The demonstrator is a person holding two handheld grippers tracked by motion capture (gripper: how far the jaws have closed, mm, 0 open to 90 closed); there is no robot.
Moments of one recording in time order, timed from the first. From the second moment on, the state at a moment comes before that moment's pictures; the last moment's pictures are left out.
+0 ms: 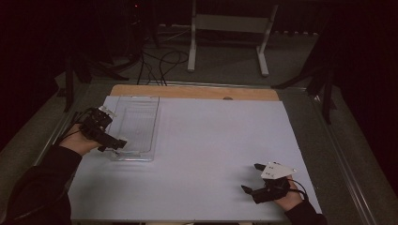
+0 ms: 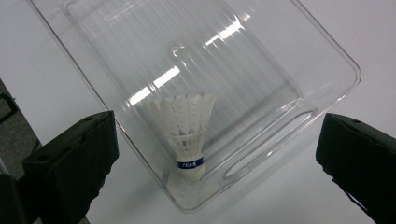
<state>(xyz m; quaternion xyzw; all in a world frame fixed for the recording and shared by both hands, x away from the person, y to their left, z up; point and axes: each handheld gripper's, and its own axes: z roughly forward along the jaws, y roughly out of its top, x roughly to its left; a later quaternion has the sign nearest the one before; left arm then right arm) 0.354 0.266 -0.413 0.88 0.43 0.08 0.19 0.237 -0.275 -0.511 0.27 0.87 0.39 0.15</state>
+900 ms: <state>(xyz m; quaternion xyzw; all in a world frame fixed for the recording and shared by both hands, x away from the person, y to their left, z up) 0.362 0.234 -0.394 0.88 0.40 0.08 0.24 0.239 -0.275 -0.511 0.27 0.87 0.39 0.14</state>
